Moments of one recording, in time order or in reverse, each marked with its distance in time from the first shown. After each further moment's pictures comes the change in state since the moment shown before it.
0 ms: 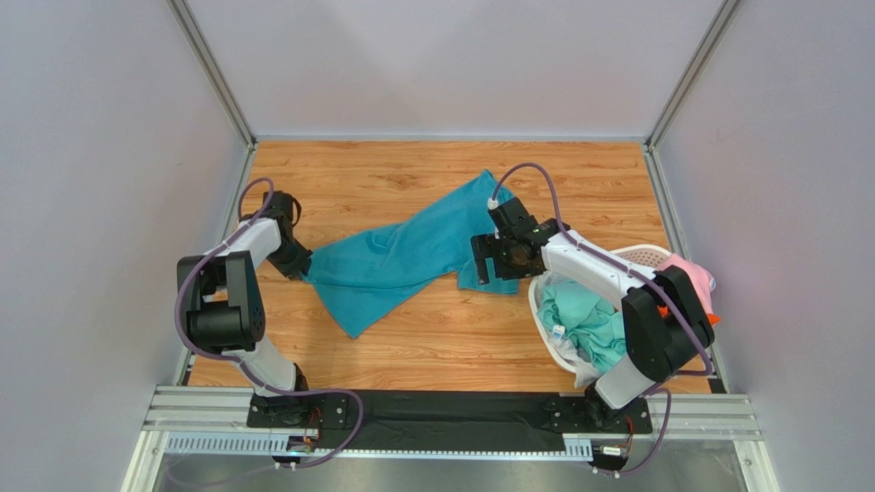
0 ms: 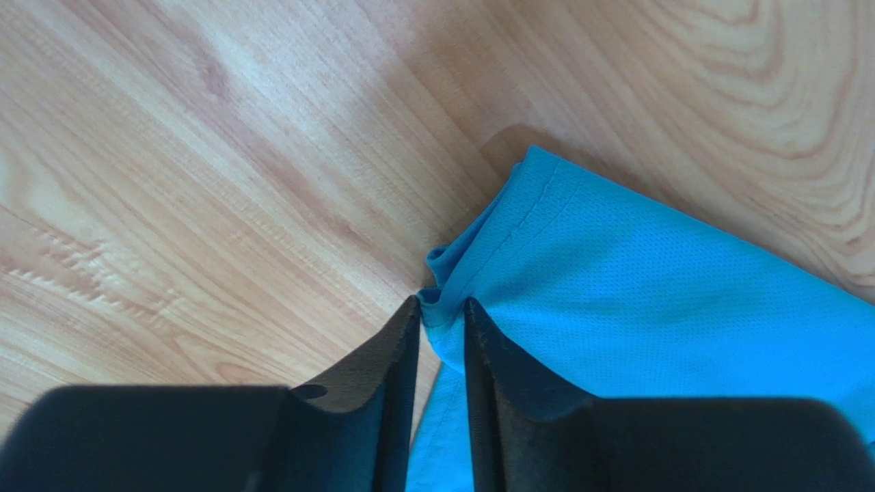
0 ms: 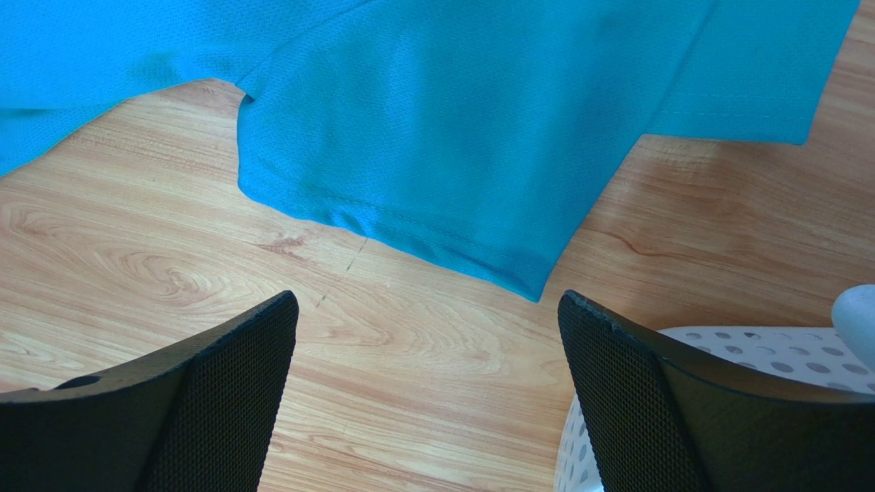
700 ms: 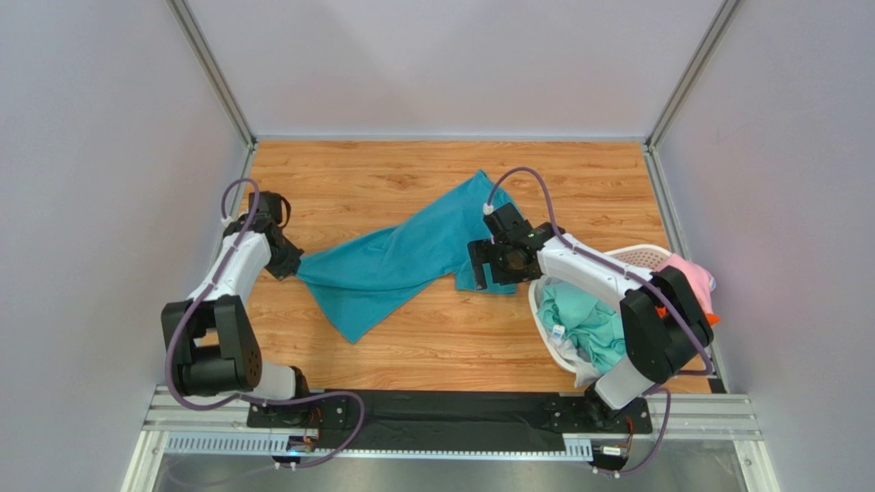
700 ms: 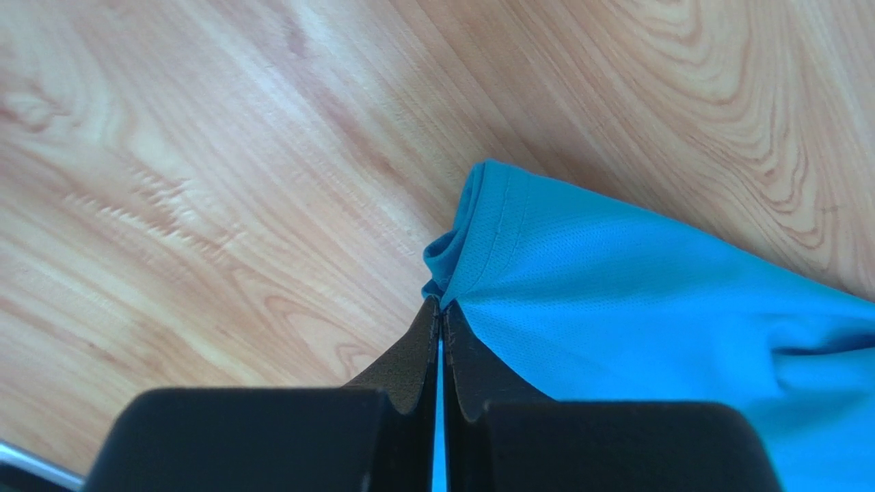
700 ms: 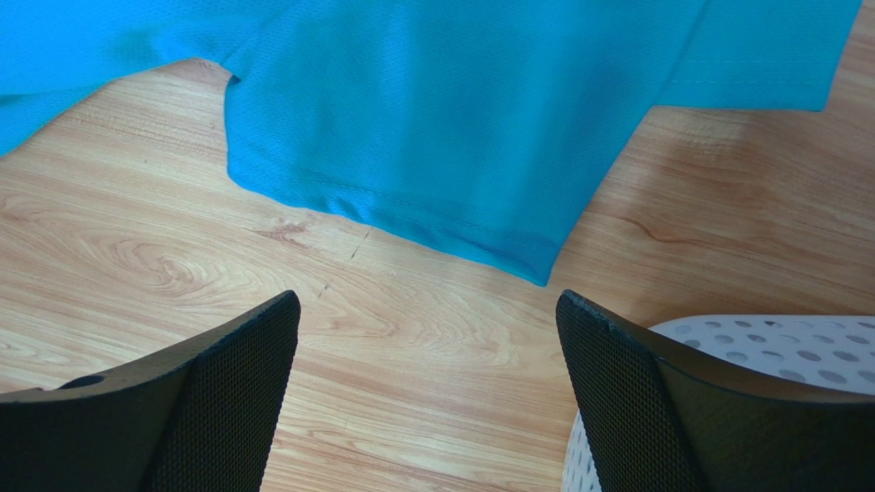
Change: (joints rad) left arm 0.008 -0.211 -0.053 -0.055 -0.005 0.003; right arm 0.036 -0.001 -0.016 -0.004 0.024 0.015
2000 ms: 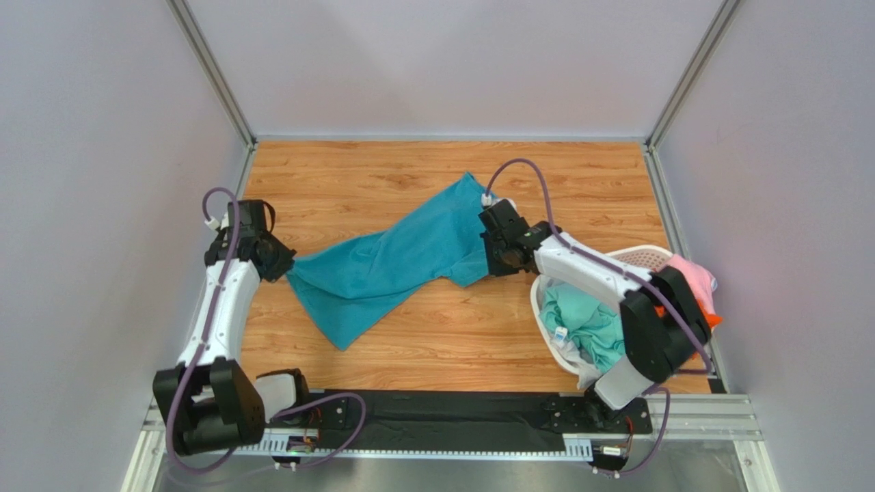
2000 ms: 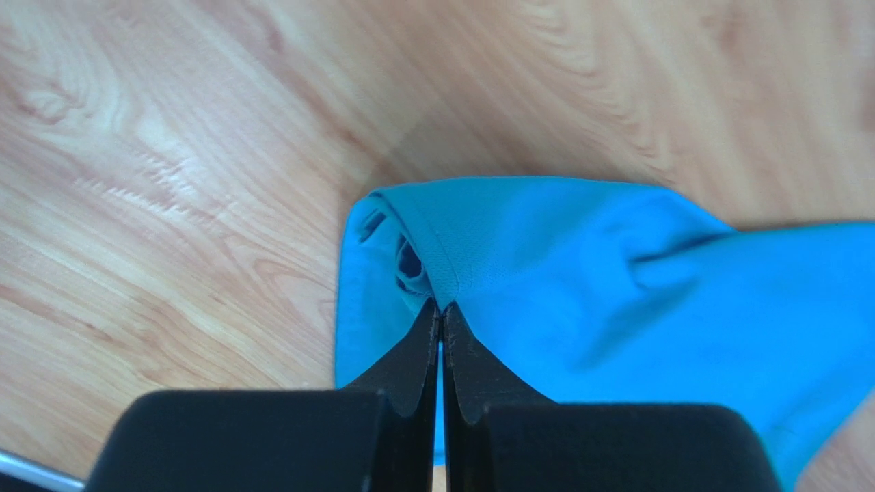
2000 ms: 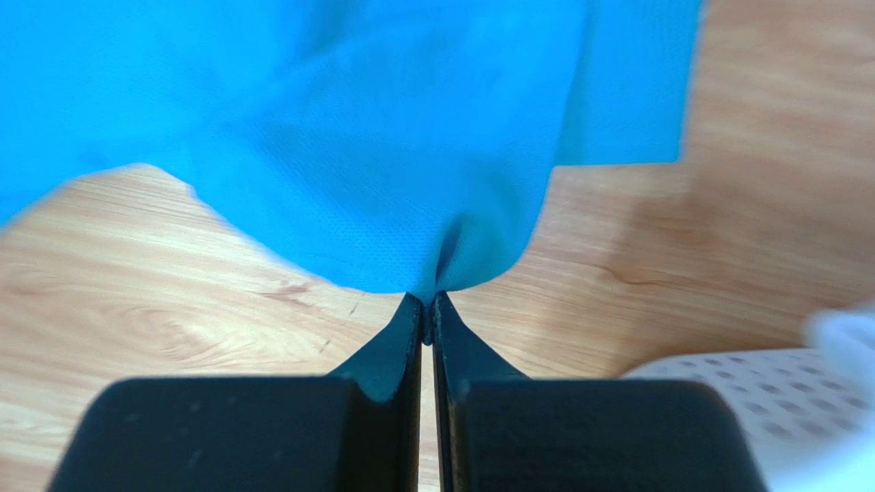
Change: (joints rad) left arm 0.040 -0.264 -0.048 -0.036 0.076 0.029; right arm 0.023 0.042 0.027 0.061 0.106 0.016
